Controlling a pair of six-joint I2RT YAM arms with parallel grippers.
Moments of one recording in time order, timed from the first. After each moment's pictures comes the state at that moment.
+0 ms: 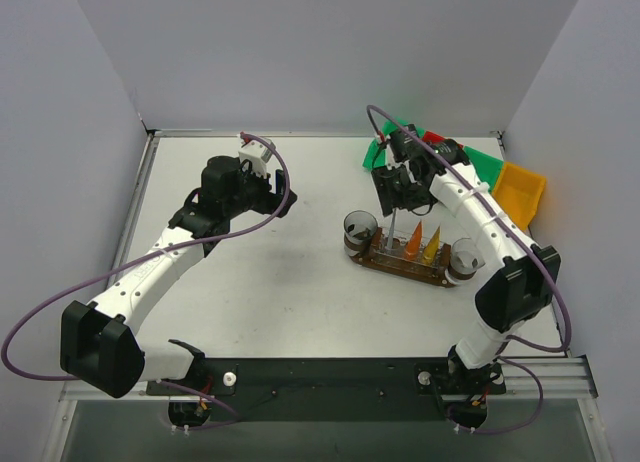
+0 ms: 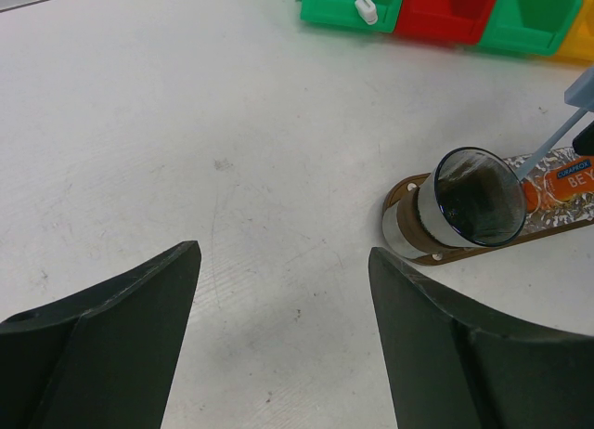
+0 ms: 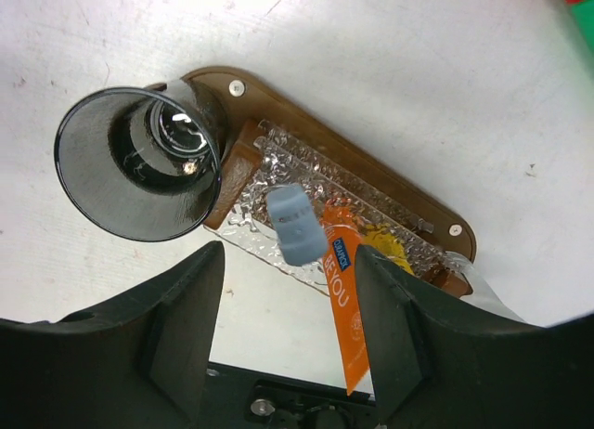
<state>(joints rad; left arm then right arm) -0.44 1.30 1.07 -0.14 0.19 -0.17 0.44 1.68 1.66 -1.12 0.09 0.09</state>
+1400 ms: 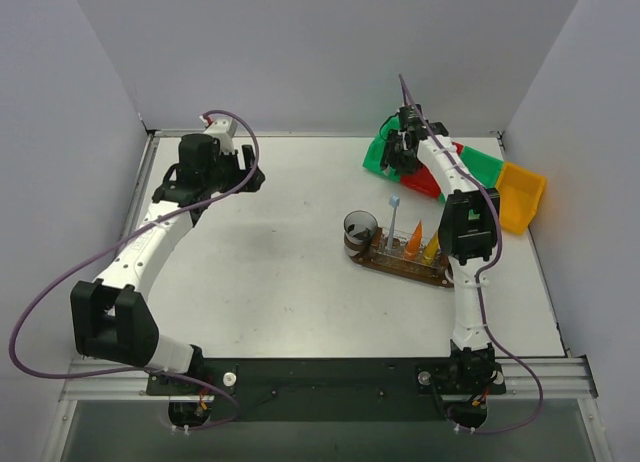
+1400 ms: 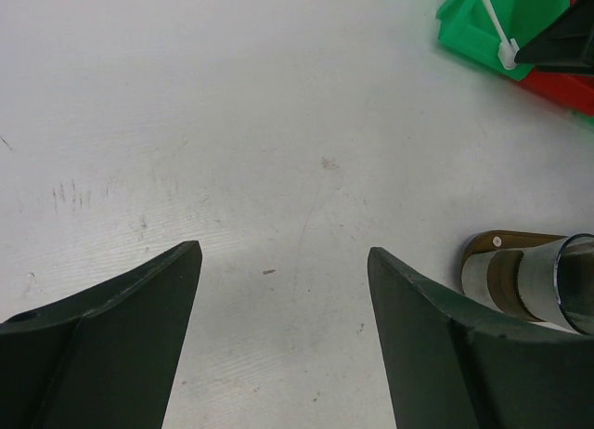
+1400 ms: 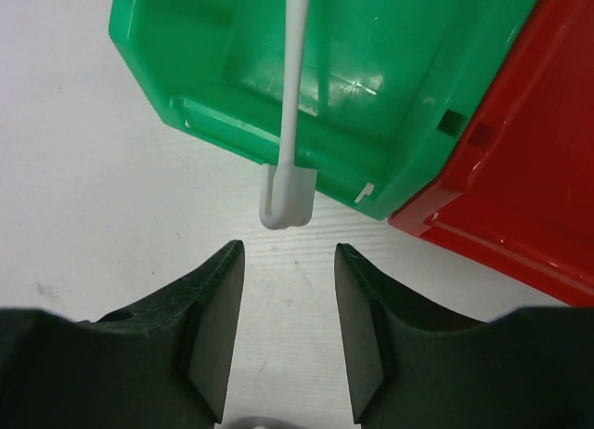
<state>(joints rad) -0.22 1.43 1.23 -0.29 0.17 -0.25 0.19 2.34 2.12 -0.78 0.00 0.39</state>
